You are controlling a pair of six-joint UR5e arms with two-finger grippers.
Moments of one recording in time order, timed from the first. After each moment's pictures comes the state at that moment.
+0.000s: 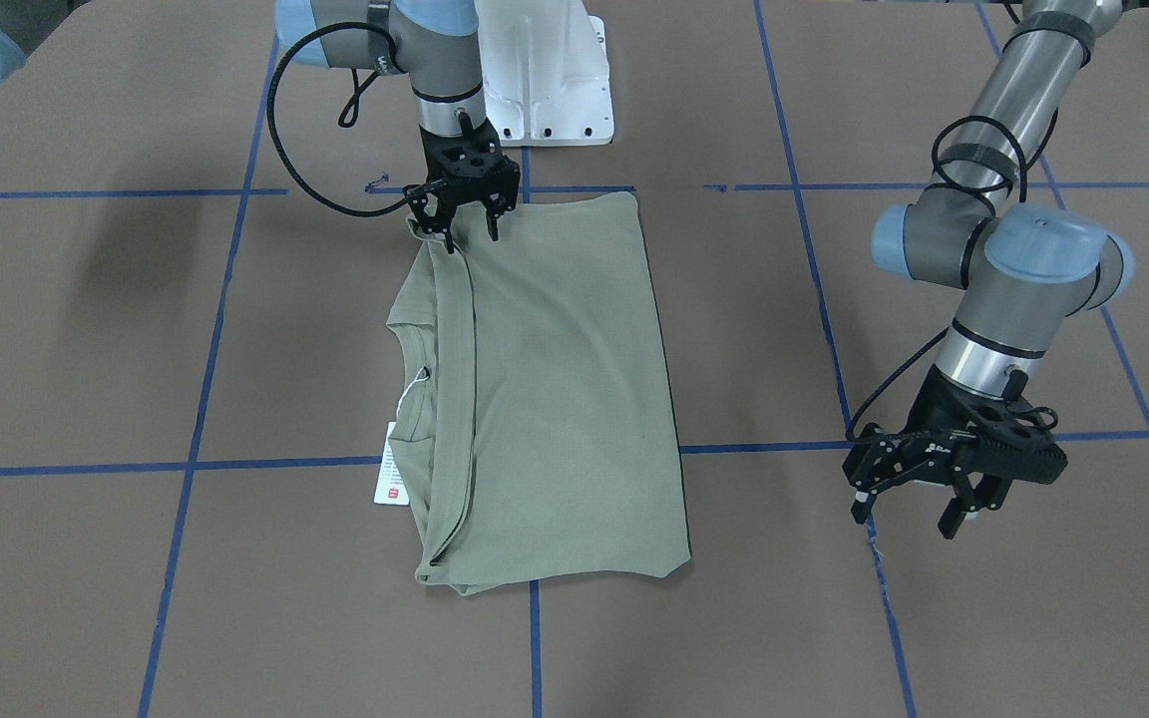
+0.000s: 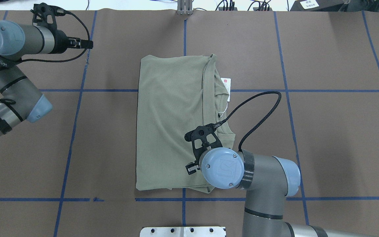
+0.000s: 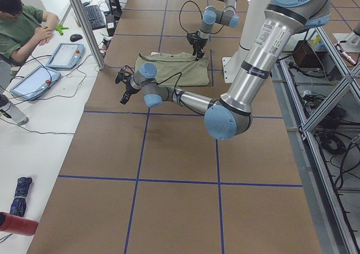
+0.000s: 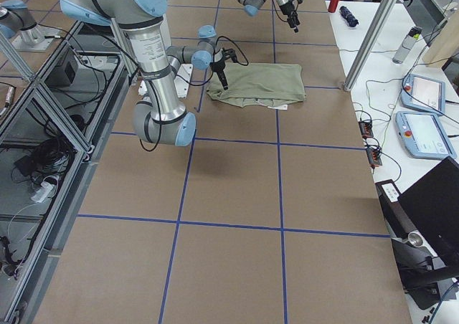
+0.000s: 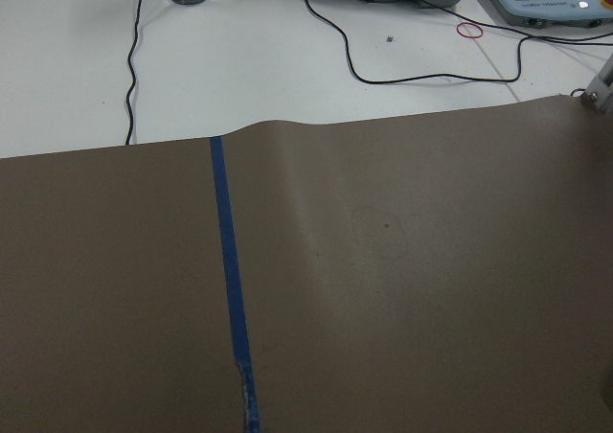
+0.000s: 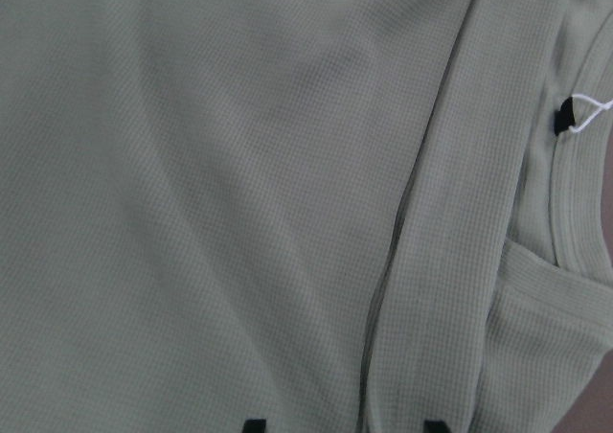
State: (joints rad) left arm -0.93 -2.04 -1.30 -2.49 -1.76 -0.87; right arm 0.26 -1.03 1.84 -1.56 1.52 0.98
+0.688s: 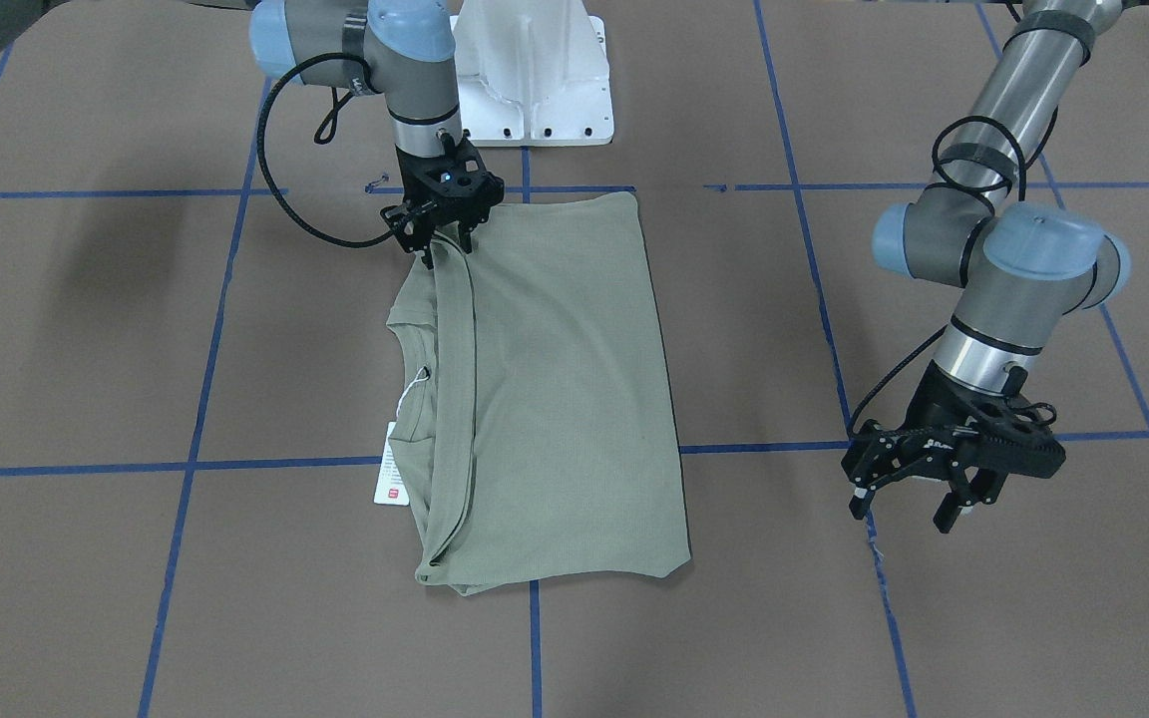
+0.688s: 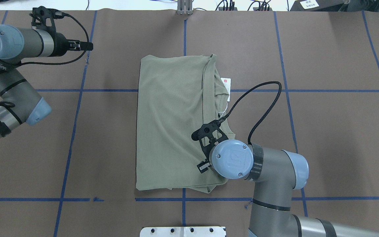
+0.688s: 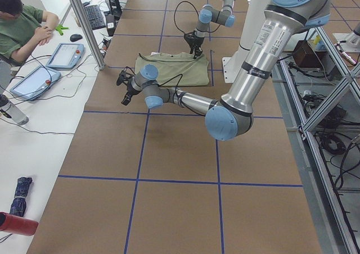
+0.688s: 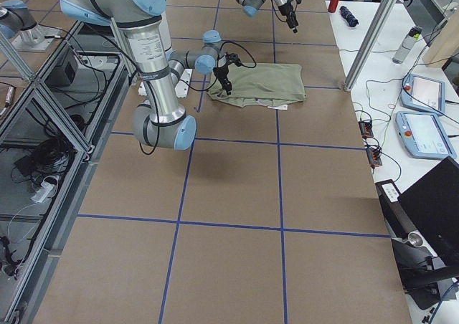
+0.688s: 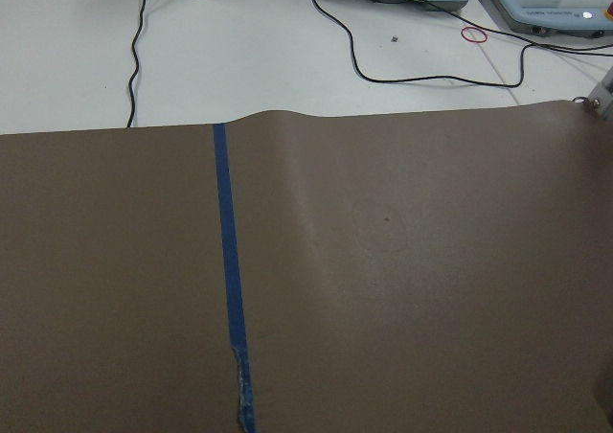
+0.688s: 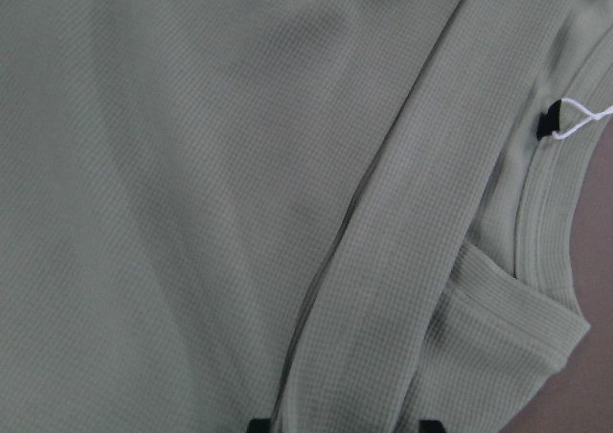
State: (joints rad) left arm -0.93 -2.03 -1.30 -2.52 -1.76 -0.91; right arm 0.28 -1.07 1.83 -1.55 1.56 0.84
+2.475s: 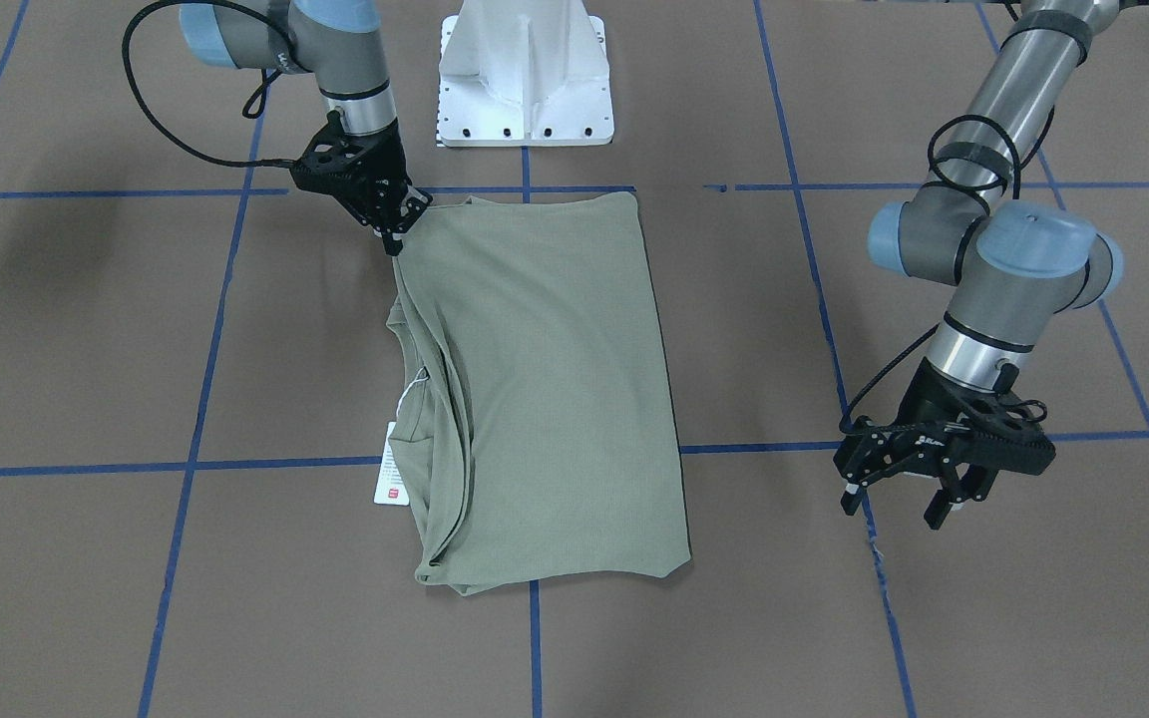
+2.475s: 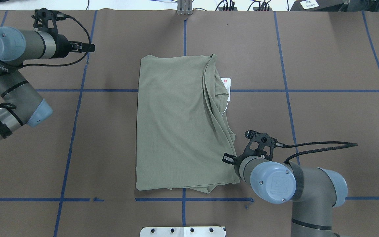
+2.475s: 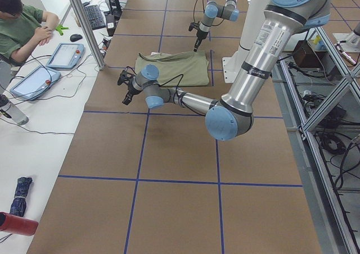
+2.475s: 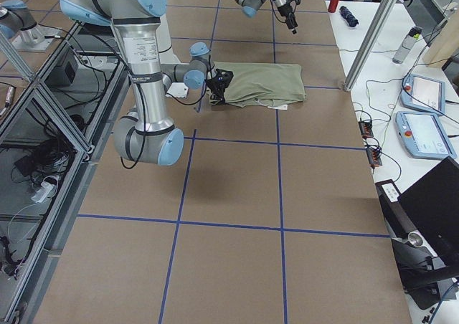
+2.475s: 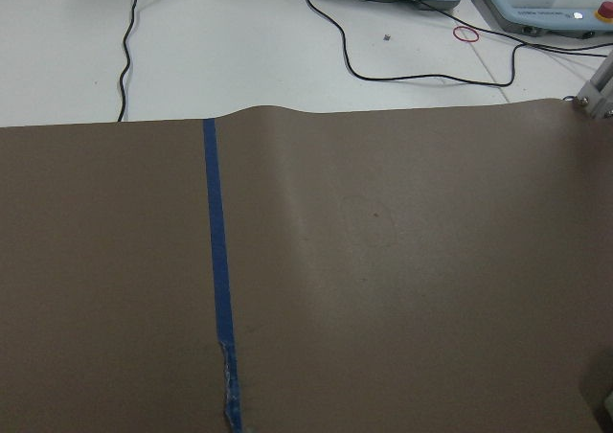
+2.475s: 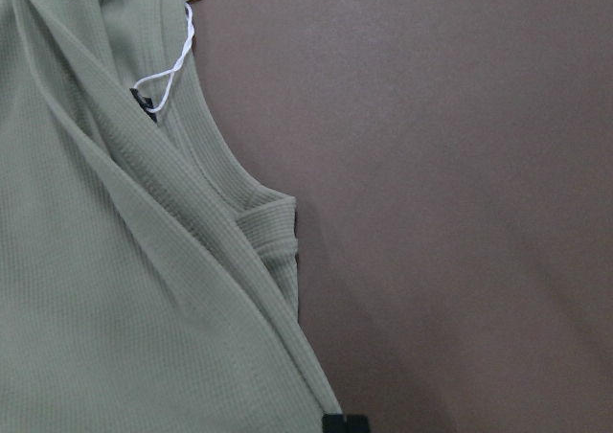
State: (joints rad) left arm -0.91 -2.03 -1.30 -2.53 -1.76 -0.92; right arm 0.23 -1.30 1.97 -1.41 1.40 1.79
